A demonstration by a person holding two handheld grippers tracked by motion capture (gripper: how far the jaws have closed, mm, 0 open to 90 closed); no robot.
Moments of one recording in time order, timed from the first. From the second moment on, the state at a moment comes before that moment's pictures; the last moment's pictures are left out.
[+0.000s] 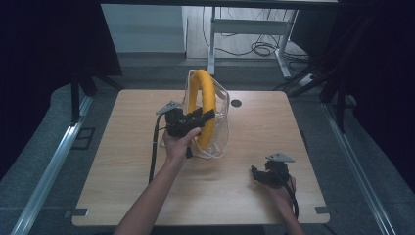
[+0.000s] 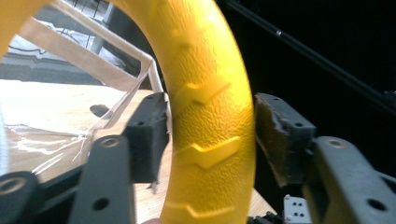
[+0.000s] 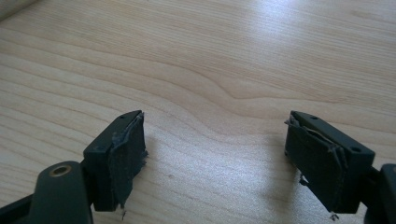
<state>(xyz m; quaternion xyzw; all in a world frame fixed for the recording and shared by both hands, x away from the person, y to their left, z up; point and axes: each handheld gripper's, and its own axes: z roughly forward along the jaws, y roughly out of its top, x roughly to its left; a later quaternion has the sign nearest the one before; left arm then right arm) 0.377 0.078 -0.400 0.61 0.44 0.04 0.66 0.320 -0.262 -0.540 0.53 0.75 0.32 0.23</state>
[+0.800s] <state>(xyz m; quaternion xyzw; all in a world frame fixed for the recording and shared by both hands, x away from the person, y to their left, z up) 0.341 0.137 -0.406 0.66 0.41 0.08 0.62 0.320 -0.262 -0.540 0.53 0.75 0.32 0.23</state>
